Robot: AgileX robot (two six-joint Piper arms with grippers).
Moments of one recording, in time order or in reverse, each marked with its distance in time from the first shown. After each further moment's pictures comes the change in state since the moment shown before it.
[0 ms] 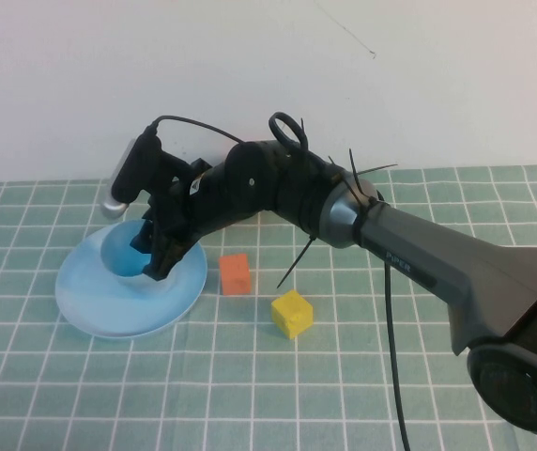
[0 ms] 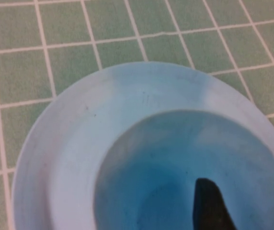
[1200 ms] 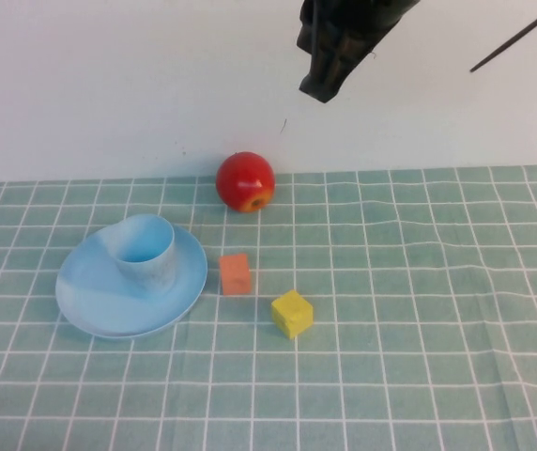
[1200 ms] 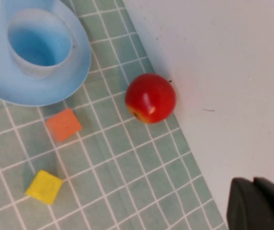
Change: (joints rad) right arm -0.049 -0.580 -0.028 -0.579 0.630 0.296; left arm 0.000 0.000 0.000 0.000 0.000 0.000
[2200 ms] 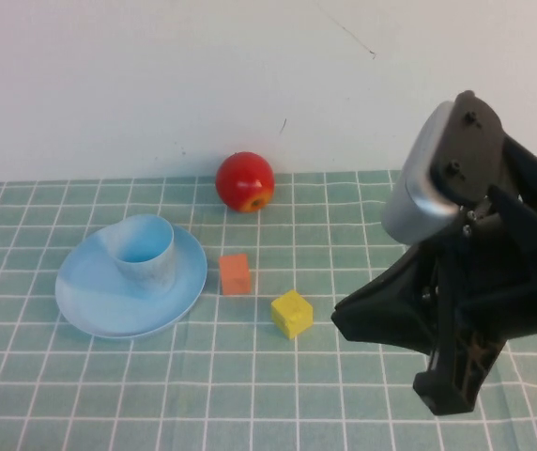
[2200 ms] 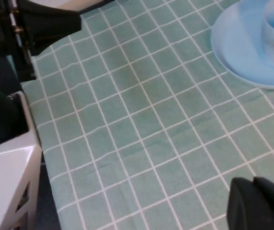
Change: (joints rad) right arm 0.000 -0.695 1.205 0.739 -0.441 -0.087; left arm 0.000 0.000 0.000 0.048 0.000 0.002
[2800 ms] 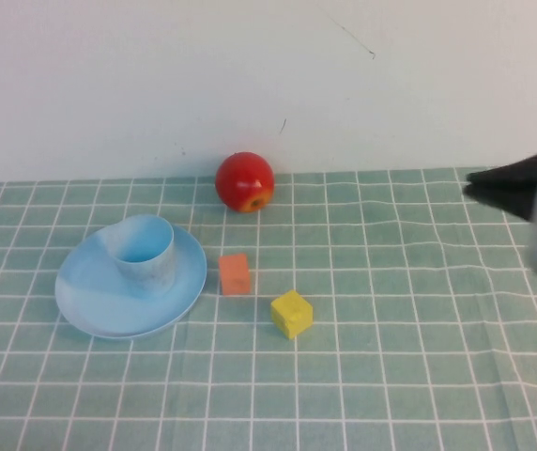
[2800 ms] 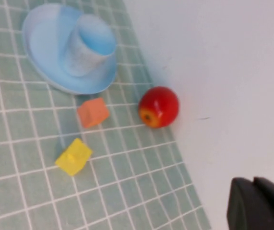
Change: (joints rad) right arm -0.004 -0.223 0.105 -0.616 -0.281 -0.090; left arm 0.000 0.000 0.000 0.000 0.002 0.000
